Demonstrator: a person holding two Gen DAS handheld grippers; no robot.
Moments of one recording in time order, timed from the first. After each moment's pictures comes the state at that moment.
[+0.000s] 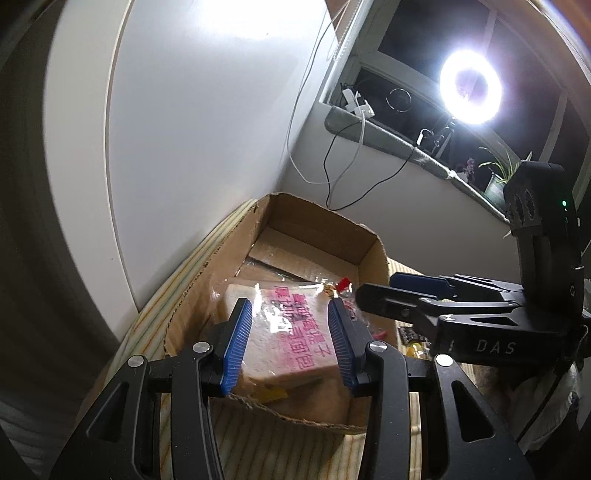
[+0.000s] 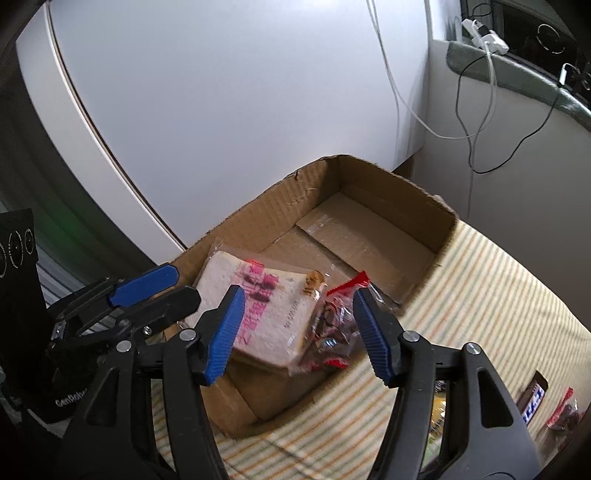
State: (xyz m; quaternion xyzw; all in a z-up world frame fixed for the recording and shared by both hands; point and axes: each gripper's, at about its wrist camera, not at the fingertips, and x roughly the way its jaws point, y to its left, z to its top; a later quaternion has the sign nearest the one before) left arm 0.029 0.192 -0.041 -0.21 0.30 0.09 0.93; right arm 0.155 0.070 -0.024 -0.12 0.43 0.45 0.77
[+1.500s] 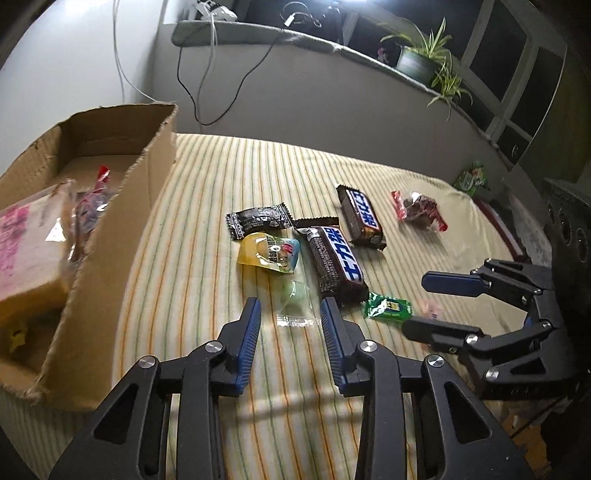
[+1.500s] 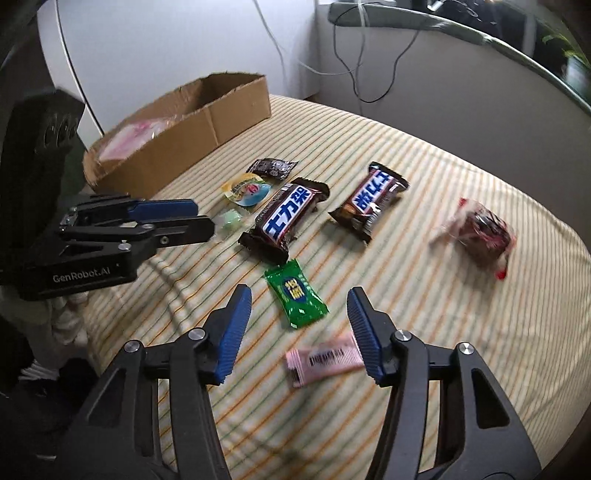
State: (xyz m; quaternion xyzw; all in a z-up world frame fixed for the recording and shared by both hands) left arm 0.086 0.027 -0.097 -0.10 0.42 -0.08 0.90; right arm 0.122 -0.145 -0.077 -0.16 0.46 0.35 0.80
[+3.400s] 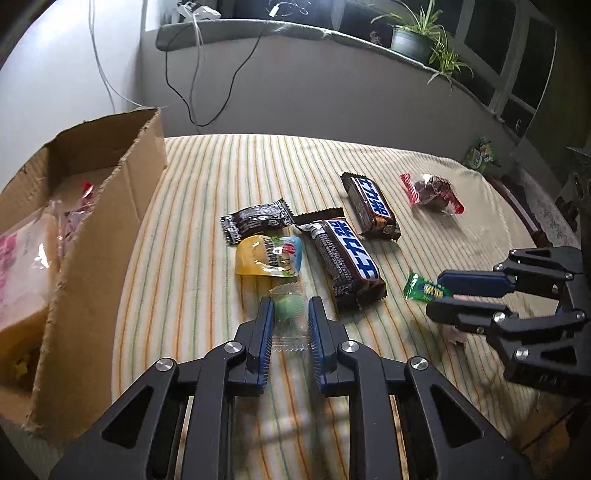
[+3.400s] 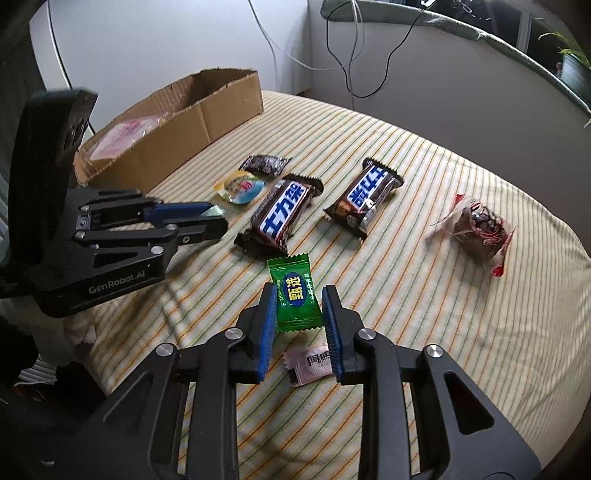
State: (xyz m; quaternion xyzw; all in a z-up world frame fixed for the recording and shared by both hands) left arm 0.099 0.017 -0.106 -0.06 0.42 -0.07 0.90; right arm 0.123 -0.147 -0.073 -0.15 0.46 0.33 0.81
